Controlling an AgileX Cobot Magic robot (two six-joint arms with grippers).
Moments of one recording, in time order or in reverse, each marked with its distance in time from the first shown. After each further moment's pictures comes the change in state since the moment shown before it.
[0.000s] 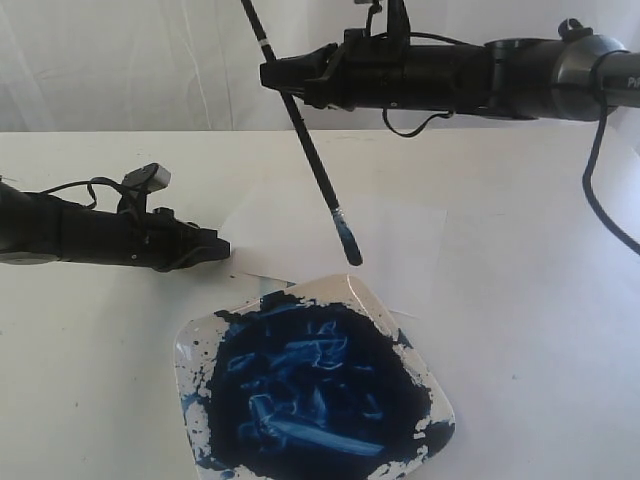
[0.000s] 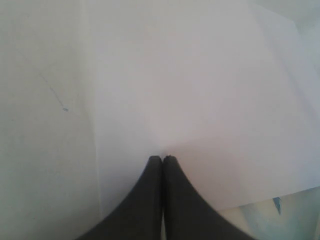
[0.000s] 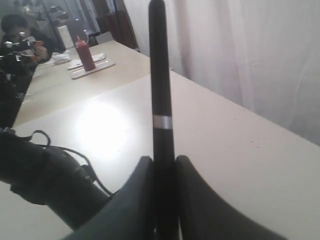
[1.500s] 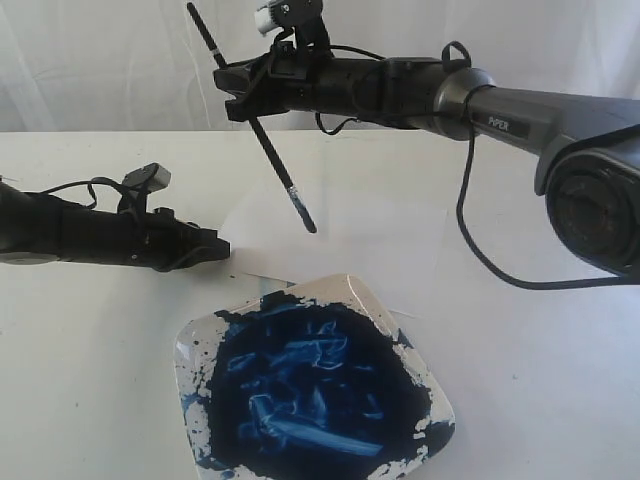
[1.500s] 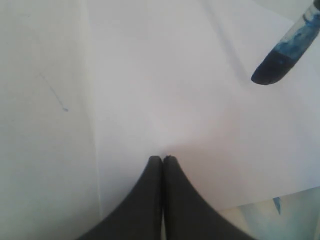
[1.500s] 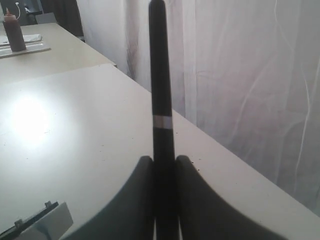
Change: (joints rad) left arm 0.000 0.000 0.000 -0.002 0.000 0.000; right arm 0.145 0.293 -0.418 0.000 -0.322 -0.089
